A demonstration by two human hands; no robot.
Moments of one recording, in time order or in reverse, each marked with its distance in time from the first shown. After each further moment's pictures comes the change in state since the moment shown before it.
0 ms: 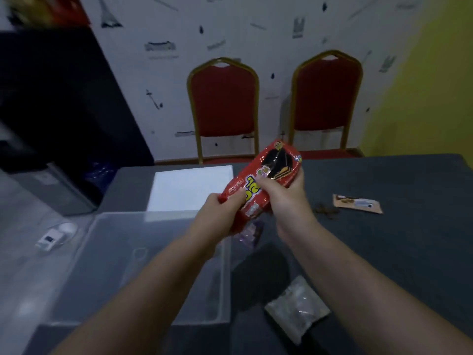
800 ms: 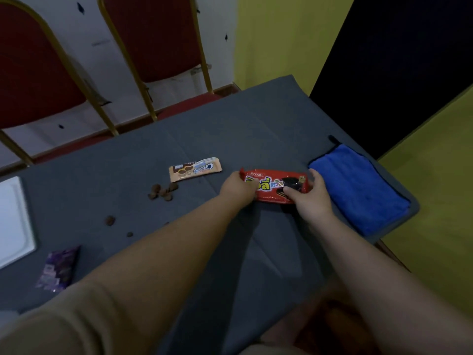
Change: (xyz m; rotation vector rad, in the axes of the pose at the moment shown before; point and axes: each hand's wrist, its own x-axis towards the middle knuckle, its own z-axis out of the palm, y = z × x) left_hand 0.100 -0.052 0.409 0.553 -0.447 -0.020; right_hand 0.061 0.015 -0.428 -0.526 0.685 0.119
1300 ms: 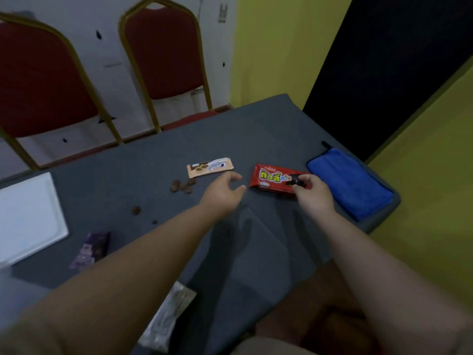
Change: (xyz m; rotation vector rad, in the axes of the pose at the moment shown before) left_hand -0.075 -0.041 -0.069 0.170 0.043 0.310; right_hand -0.060 -0.022 0.000 -0.284 0.128 -0.110
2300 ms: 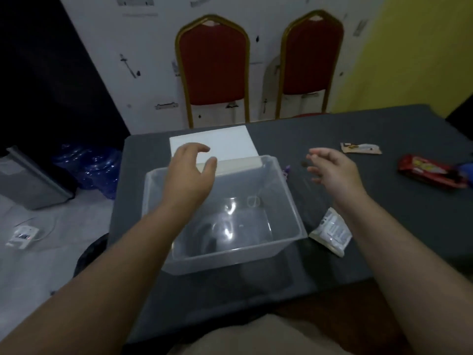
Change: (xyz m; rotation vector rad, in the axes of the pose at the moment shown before) left_hand -0.305 -0.217 -0.300 0.129 0.732 0.023; right_hand -0.326 -0.182 0.154 0.447 -0.371 -0.252
